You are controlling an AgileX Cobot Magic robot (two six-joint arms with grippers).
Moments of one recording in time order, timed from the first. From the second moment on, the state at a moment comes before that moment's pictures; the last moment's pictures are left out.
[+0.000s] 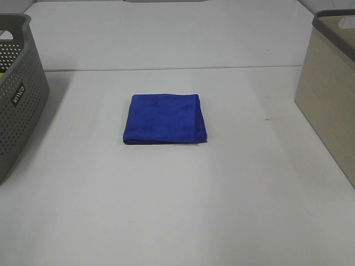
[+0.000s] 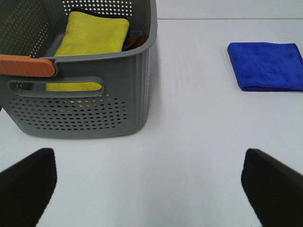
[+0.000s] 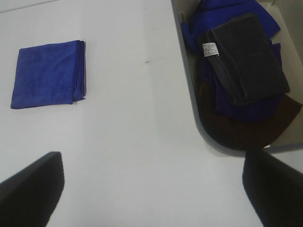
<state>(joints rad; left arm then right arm) 0.05 0.00 -0.50 -0.08 1.04 0.03 -0.06 0.95 -1.25 0.20 1.22 0.01</state>
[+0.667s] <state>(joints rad) 0.05 0.00 -0.50 -0.08 1.04 0.03 0.10 1.56 -1.52 0.33 1.13 0.00</state>
